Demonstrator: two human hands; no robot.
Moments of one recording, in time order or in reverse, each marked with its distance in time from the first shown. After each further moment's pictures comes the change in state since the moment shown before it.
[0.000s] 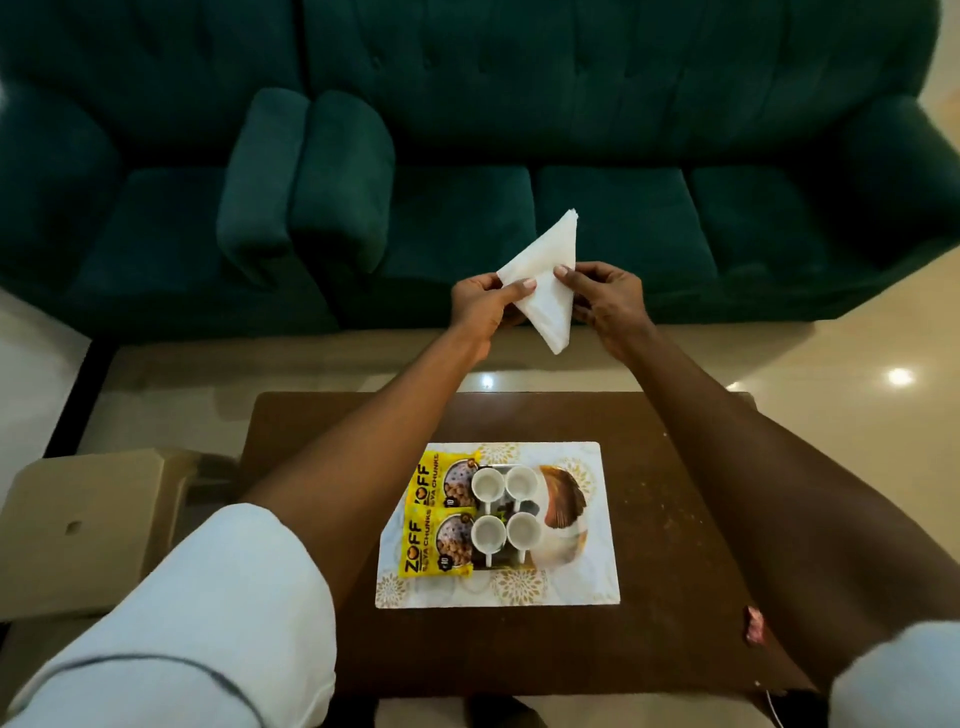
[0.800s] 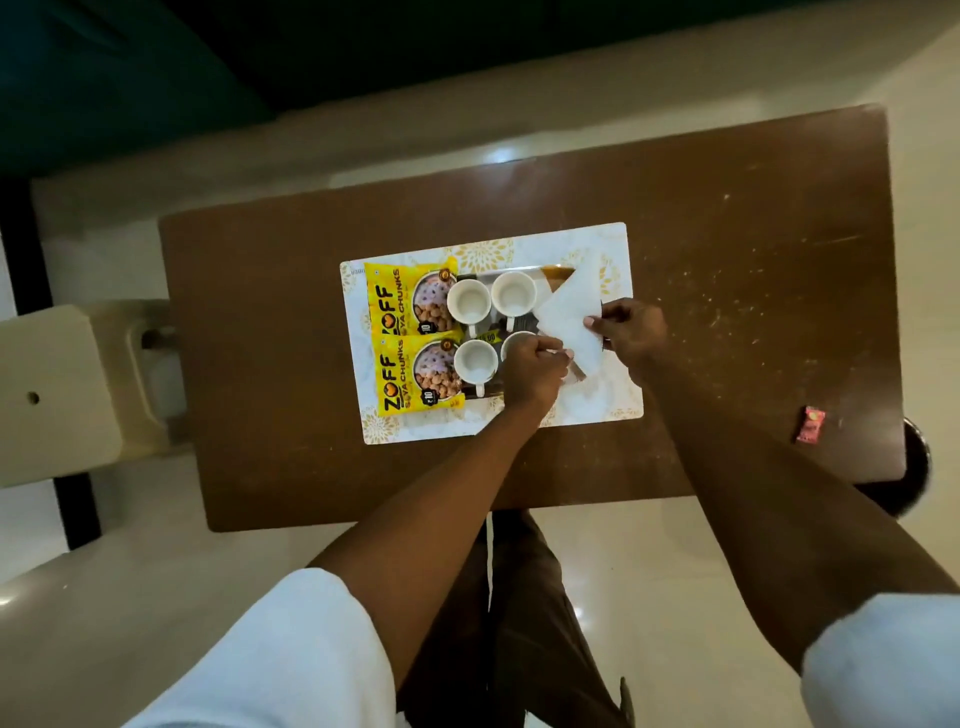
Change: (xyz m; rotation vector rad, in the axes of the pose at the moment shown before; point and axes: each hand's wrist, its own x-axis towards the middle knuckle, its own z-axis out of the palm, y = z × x) left_hand -0.093 -0.386 0.007 0.536 0.153 -0.439; right_hand -0.105 0.362 -0.132 -0.388 0.191 0.576
